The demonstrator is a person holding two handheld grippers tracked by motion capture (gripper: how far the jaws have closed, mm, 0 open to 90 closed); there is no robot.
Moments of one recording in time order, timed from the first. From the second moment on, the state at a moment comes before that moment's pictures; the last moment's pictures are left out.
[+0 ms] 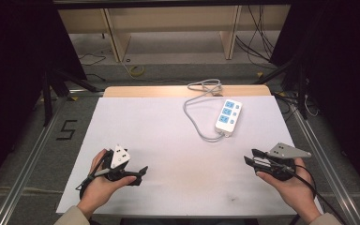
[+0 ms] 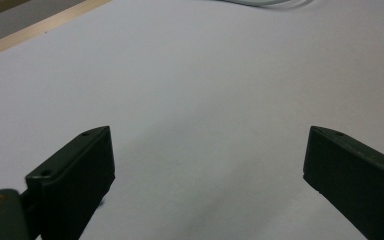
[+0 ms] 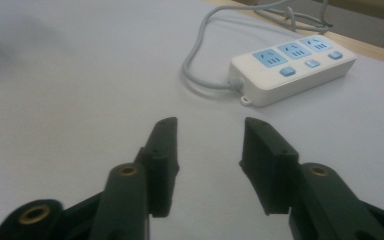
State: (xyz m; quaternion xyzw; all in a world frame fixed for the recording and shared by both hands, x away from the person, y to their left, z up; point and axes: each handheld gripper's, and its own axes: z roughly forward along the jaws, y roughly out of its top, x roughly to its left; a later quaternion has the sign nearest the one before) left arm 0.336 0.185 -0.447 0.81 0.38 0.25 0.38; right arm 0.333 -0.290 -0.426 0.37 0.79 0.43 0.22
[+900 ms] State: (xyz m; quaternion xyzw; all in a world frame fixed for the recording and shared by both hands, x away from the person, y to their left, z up) left arm 0.336 0.186 -0.446 0.80 0.38 0.25 0.38; right arm 0.406 -0.280 -0.402 0.41 0.81 0.36 0.24
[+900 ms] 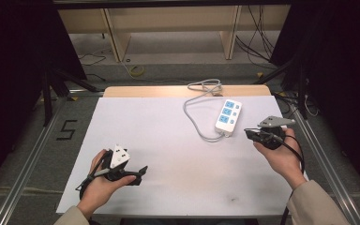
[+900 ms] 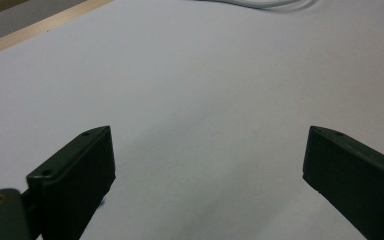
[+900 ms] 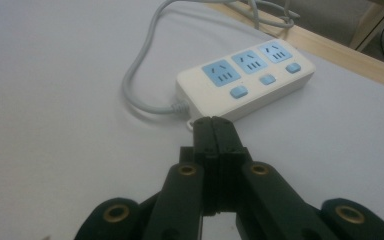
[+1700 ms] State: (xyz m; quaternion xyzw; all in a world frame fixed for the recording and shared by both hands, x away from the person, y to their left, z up) left arm 0.335 0.184 -0.448 0.81 0.38 0.25 0.38; right arm 0.460 -0.268 -0.394 0.43 0.81 0.33 0.23
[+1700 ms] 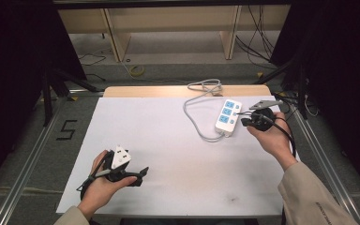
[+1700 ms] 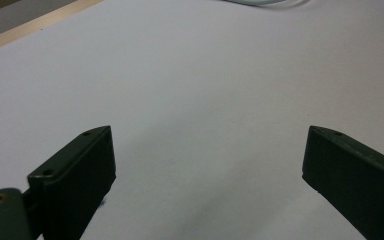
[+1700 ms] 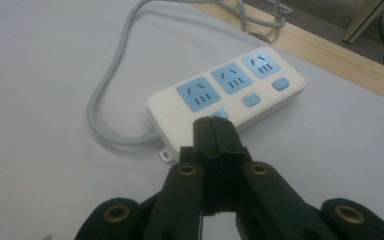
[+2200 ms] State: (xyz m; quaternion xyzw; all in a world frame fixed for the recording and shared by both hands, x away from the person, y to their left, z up) left arm 0.334 0.184 -0.448 0.81 0.38 0.25 0.38; right arm 0.486 -0.270 -0.393 0.44 0.81 0.31 0.22
